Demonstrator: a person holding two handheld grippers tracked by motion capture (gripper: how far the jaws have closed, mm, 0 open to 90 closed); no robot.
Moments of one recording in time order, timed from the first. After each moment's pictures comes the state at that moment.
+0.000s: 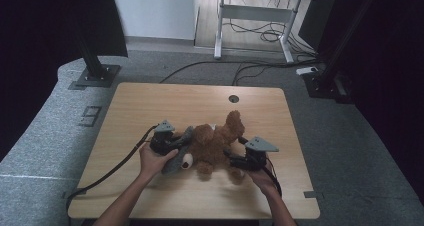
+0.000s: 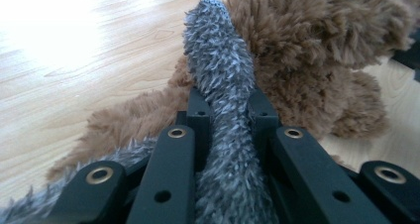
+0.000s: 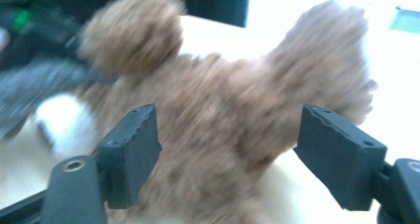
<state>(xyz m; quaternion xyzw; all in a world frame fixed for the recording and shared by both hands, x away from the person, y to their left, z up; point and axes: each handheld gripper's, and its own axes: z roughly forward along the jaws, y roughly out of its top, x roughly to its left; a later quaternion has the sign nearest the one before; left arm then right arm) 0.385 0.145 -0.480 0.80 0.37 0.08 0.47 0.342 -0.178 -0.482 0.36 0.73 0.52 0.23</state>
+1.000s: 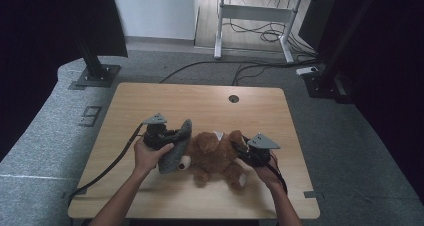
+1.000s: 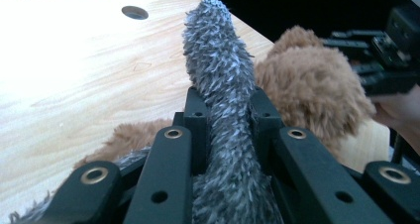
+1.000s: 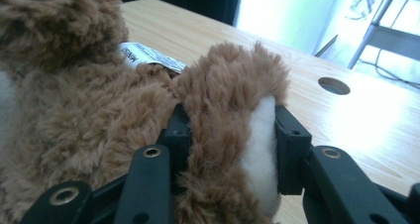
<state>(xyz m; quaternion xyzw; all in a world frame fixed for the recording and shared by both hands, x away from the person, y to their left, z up) 0.387 0.153 -0.443 0.78 0.36 0.04 0.51 0.355 -0.192 -0.492 0.34 0.75 0.50 0.28</state>
